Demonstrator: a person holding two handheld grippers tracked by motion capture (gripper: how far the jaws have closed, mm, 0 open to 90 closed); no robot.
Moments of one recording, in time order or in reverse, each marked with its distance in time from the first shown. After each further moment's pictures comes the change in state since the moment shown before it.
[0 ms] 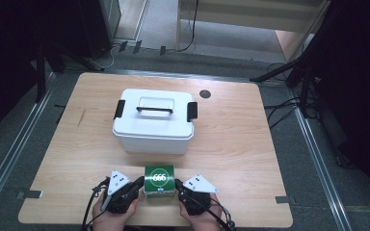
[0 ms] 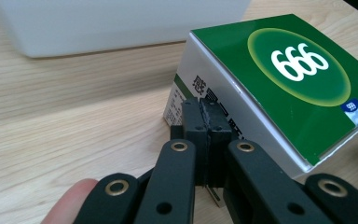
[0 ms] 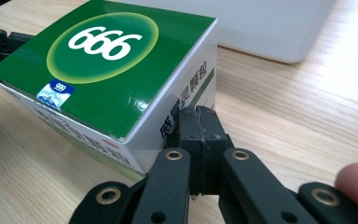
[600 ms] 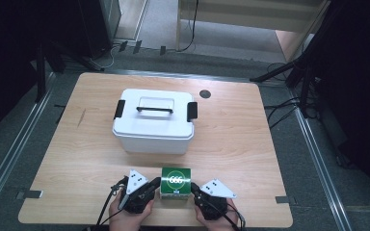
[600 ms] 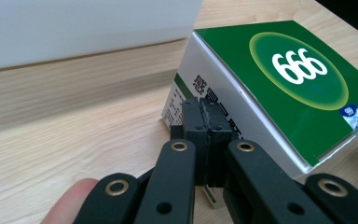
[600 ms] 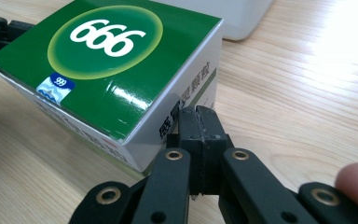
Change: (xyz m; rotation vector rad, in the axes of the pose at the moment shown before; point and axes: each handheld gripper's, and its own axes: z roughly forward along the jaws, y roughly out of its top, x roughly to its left) left arm -0.034 0.006 0.021 0.013 -0.060 0.031; right arm -0.028 -0.013 -0.030 0.013 -0.050 0.006
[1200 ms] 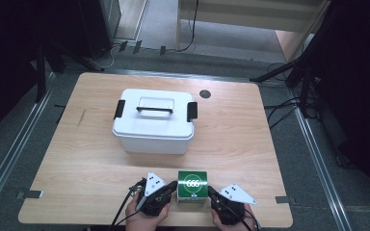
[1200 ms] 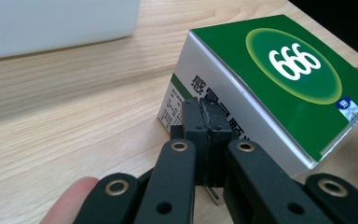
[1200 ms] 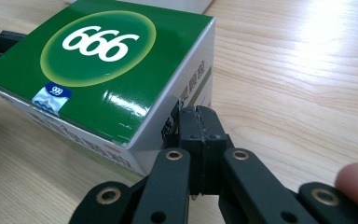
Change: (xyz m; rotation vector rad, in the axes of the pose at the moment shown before) left arm -0.033 0.003 0.021 0.015 -0.077 0.016; right arm -0.030 -0.016 -0.028 -0.005 -0.054 0.046
